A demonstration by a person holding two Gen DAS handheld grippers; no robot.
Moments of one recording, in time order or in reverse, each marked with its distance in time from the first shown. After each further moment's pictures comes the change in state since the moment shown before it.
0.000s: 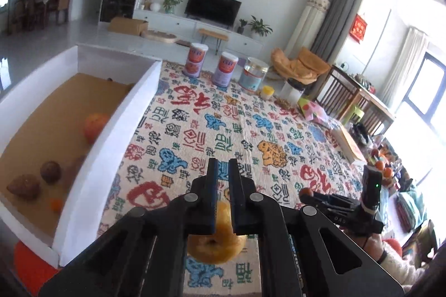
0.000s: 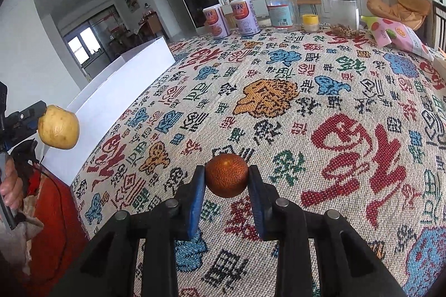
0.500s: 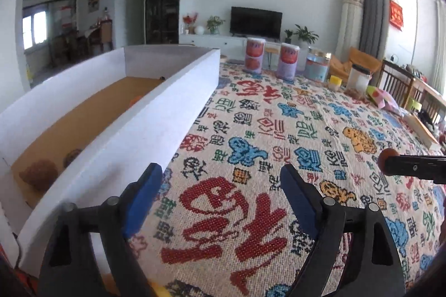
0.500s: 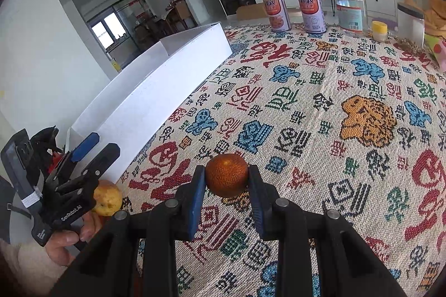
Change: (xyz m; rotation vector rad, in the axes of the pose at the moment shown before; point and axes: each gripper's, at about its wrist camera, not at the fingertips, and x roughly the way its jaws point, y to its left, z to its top) left arm 0.110 0.047 -0.079 0.073 -0.090 0.293; right arm 0.049 0.099 0.030 -0.047 0.058 0.097
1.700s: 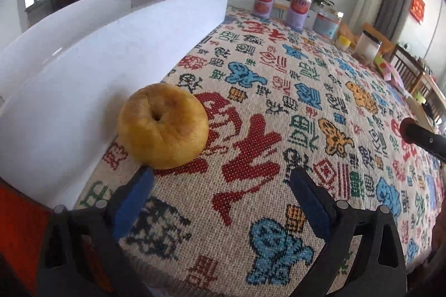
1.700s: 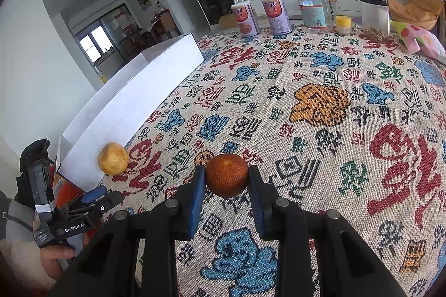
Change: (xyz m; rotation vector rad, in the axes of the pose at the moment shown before) left arm -0.004 -0.010 -0.041 -0.068 0.272 0.107; right arm -0.036 -0.042 -0.028 0.053 -0.054 -0.044
